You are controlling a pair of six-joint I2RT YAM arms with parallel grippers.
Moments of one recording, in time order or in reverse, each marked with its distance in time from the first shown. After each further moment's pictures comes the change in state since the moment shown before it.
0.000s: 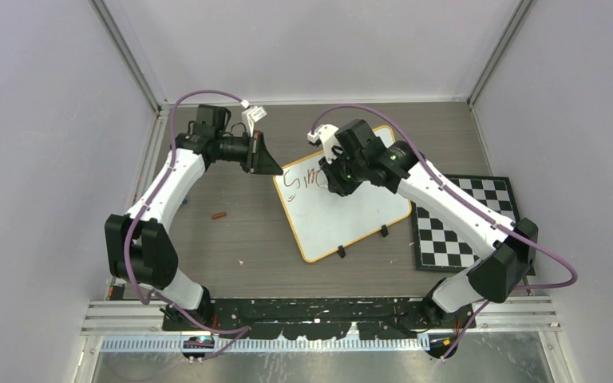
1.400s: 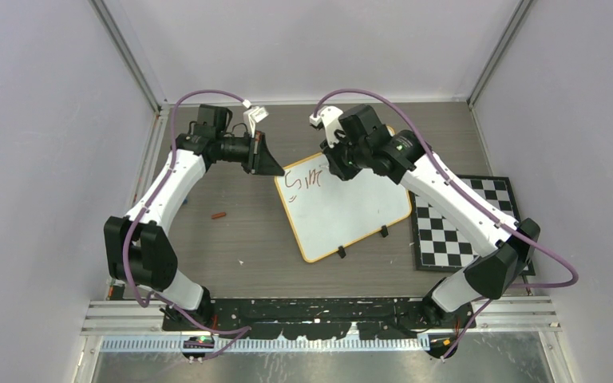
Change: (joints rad) left arm -0.012 -0.013 0.000 -0.003 0.002 0.003; right arm -0.016 0.025 0.128 -0.020 0.075 -0.029
